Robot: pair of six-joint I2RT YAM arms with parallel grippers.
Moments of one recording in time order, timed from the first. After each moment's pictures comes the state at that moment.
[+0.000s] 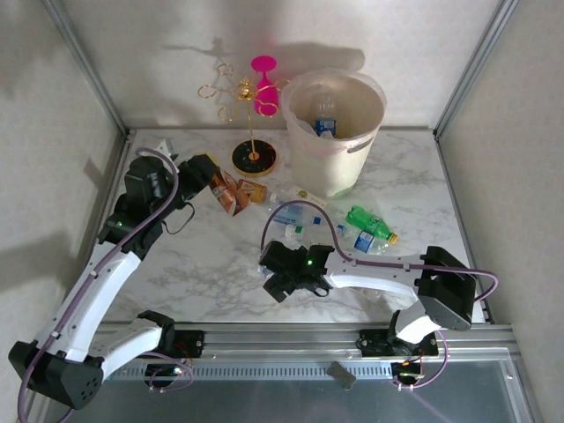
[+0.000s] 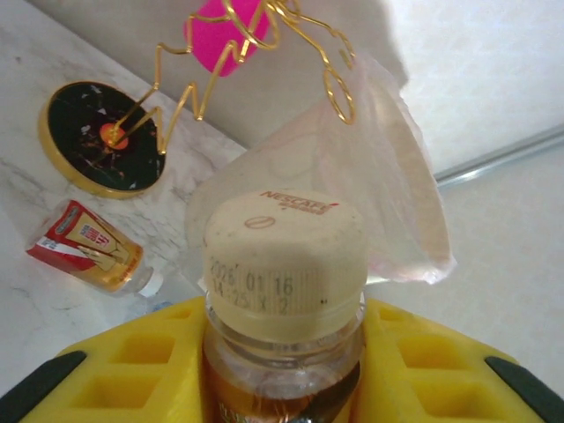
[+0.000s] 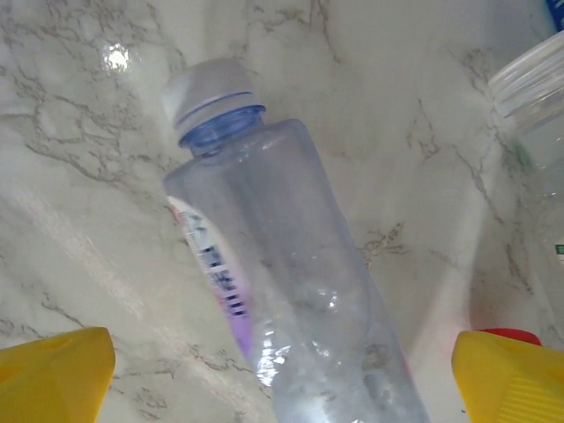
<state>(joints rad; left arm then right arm) -0.30 1.00 1.06 -0.32 0.17 -0.89 1.22 1.52 1.00 -0.65 0.26 0.27</state>
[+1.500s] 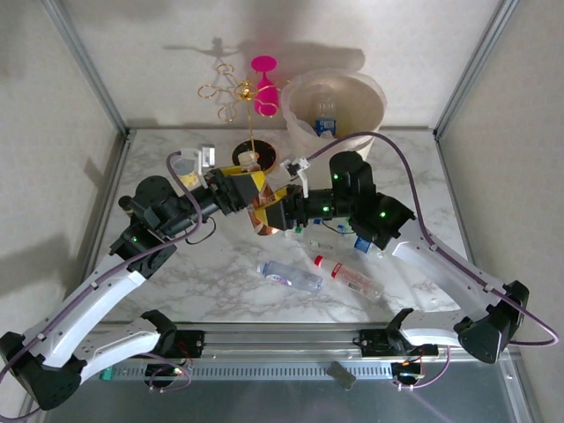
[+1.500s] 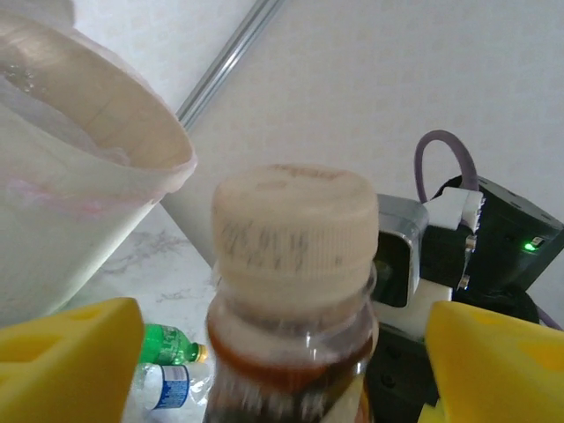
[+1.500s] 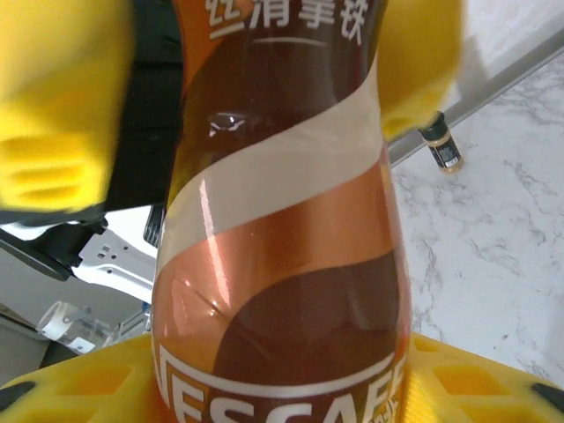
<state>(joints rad) -0.59 0.95 0.99 0.05 0.36 -0.74 0.79 1.25 1.26 -0.28 -0.72 0.41</state>
